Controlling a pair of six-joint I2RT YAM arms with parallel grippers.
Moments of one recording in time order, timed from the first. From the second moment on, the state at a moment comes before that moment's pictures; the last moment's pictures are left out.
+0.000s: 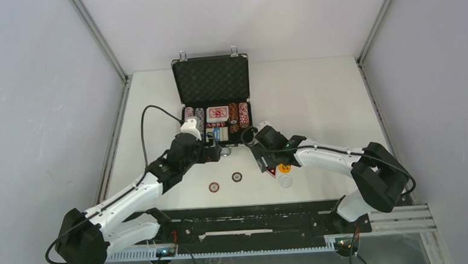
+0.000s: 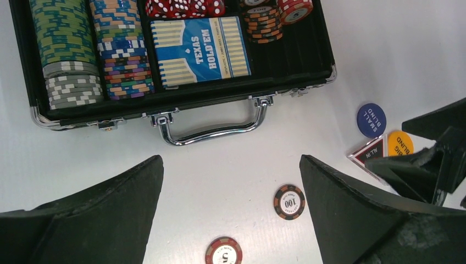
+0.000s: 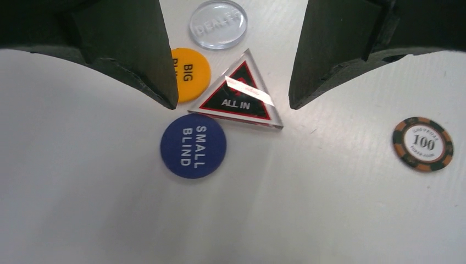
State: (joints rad) left arm -0.65 1.01 0.58 -0.14 -0.21 -0.49; right arm 0.82 1.49 0.85 -0.42 0.20 0.28
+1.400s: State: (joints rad) left arm -0.65 1.07 0.58 -0.13 -0.20 -0.49; right arm 0.83 1.60 0.86 -0.39 0.15 0.29
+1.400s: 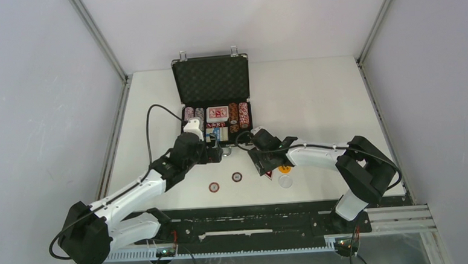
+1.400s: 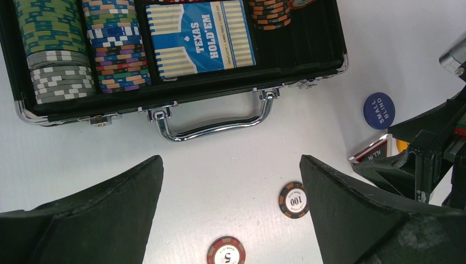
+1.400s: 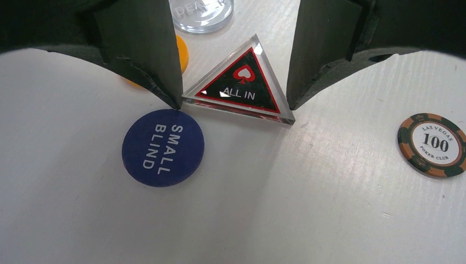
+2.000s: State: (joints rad) left arm -0.64 1.07 0.58 -0.13 -0.20 -0.49; right arm 0.82 1.58 0.94 -0.44 0.14 0.28
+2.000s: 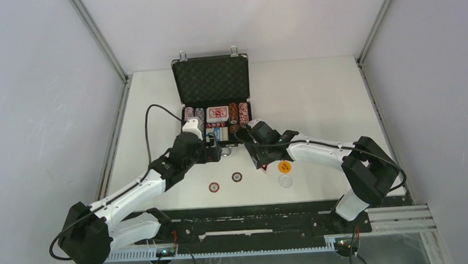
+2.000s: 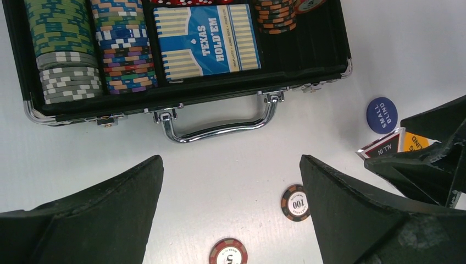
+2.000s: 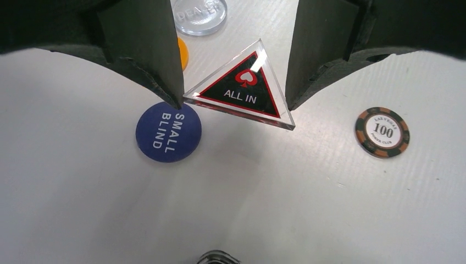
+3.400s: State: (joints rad) left arm -0.52 0.86 0.42 -0.10 -0.26 -0.59; right arm 0.78 2.20 1.92 -0.70 0.04 0.11
